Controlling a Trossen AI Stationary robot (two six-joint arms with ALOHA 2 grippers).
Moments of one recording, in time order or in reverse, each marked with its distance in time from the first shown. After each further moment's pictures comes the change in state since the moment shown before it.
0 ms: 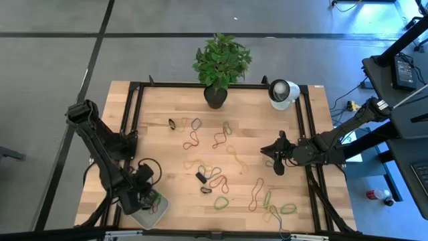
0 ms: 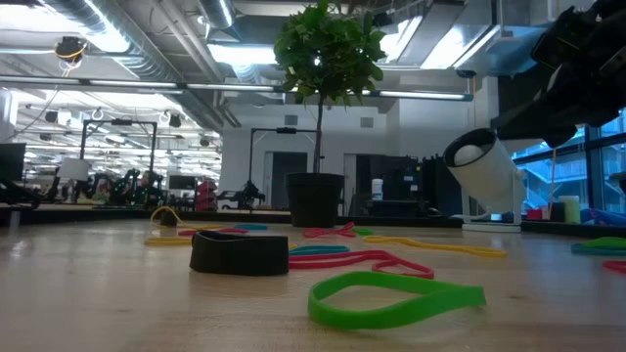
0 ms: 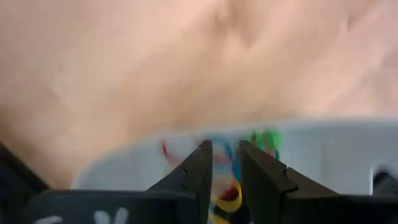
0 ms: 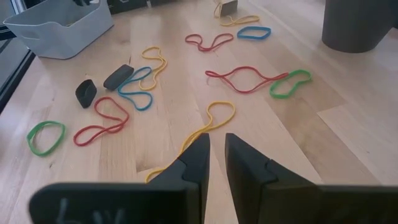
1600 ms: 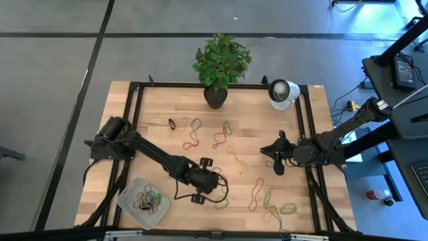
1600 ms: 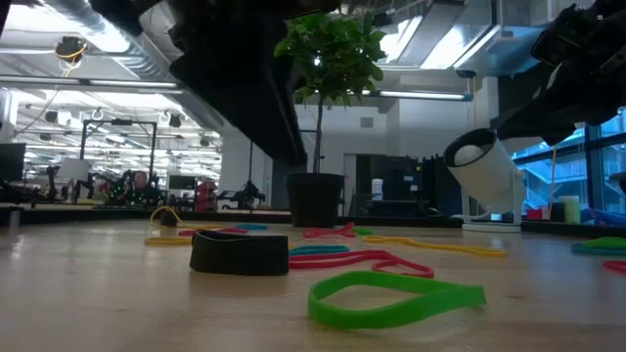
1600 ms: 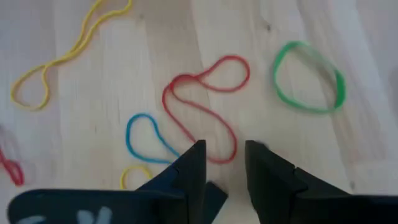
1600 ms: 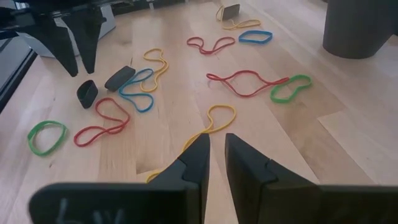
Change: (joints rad) left arm 0.583 0.484 0.410 0.492 0.114 1.728; right arm 0.000 0.001 0.000 0.011 0.001 -0.027
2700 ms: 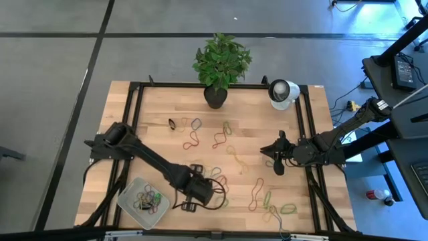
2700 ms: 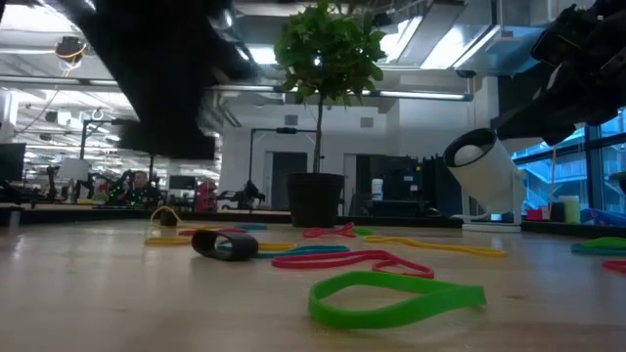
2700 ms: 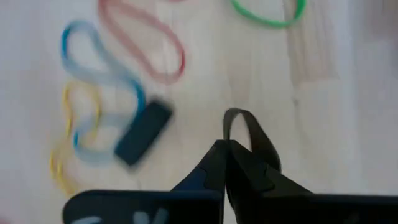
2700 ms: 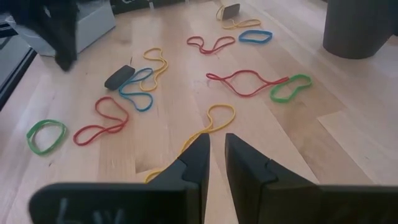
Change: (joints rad) left arm -0.079 0.062 0.199 -0.429 0.109 -0.193; right arm 0.000 -0.001 0.000 -0.006 0.000 -0.002
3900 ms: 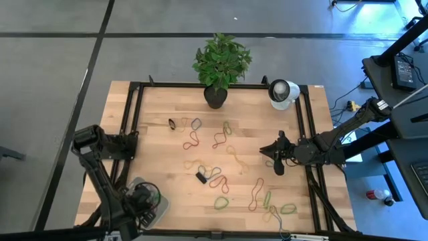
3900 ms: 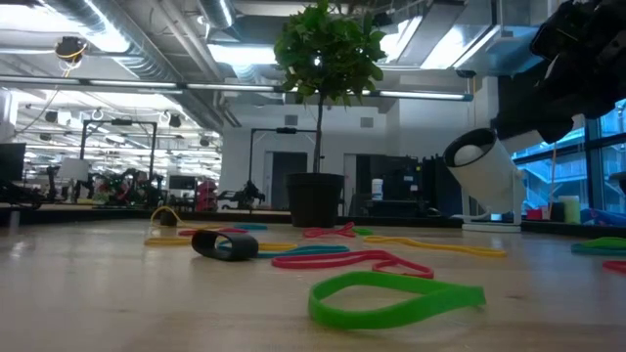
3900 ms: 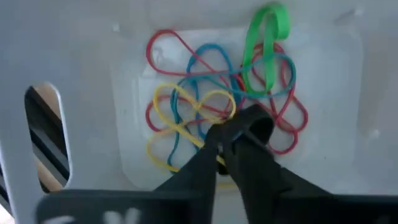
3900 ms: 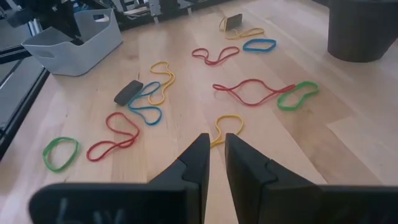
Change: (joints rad) left arm -0.623 -0.181 -0.305 -0.197 -0.066 -1.696; right arm 0.000 0.000 0.000 0.056 0.000 0.025
